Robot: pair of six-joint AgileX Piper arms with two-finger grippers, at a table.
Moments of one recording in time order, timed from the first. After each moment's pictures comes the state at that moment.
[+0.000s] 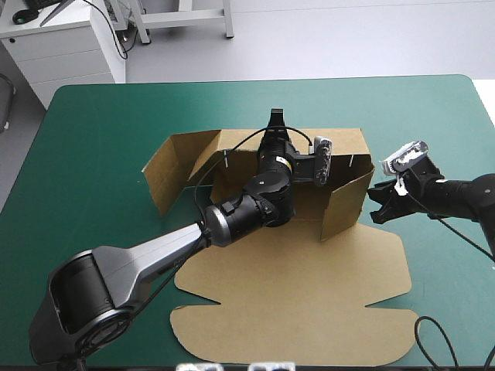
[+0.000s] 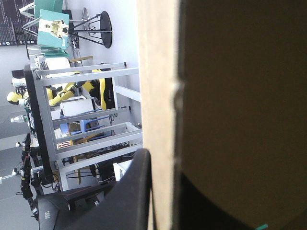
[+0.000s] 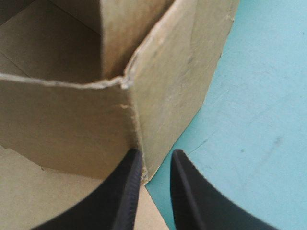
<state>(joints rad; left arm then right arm) -1.00 1.90 -1.65 1.08 0.85 0.17 -0.17 1.32 -0.90 0.86 0.82 -1.33</state>
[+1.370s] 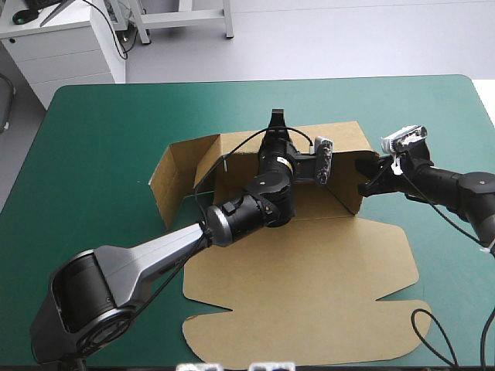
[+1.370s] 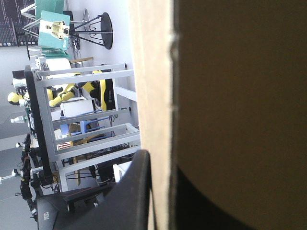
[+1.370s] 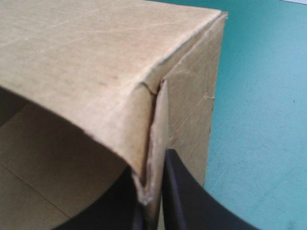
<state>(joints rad) -1.00 1.90 -1.65 1.09 0.83 0.16 -0.13 1.44 -0.90 1.31 0.72 -1.58</state>
